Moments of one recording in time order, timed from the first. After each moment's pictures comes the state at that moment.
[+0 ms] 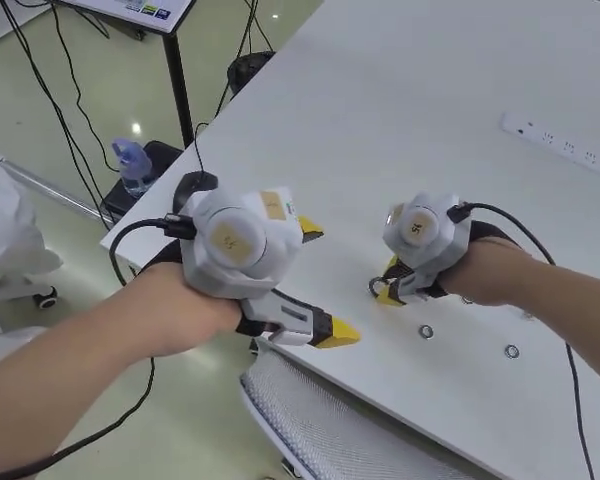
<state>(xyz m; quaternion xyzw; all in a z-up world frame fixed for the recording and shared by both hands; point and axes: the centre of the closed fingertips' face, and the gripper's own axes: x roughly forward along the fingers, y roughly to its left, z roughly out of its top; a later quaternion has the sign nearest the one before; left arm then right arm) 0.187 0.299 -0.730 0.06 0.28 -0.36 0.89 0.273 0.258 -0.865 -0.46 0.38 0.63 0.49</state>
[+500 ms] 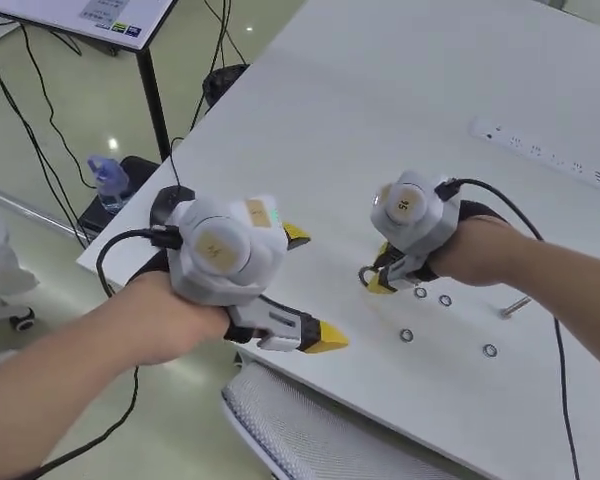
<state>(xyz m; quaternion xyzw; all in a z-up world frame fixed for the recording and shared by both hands) 0.197 0.290 -0.725 0.06 0.27 -0.38 0.89 0.282 0.255 -0.829 -0.46 0.39 0.62 0.50</state>
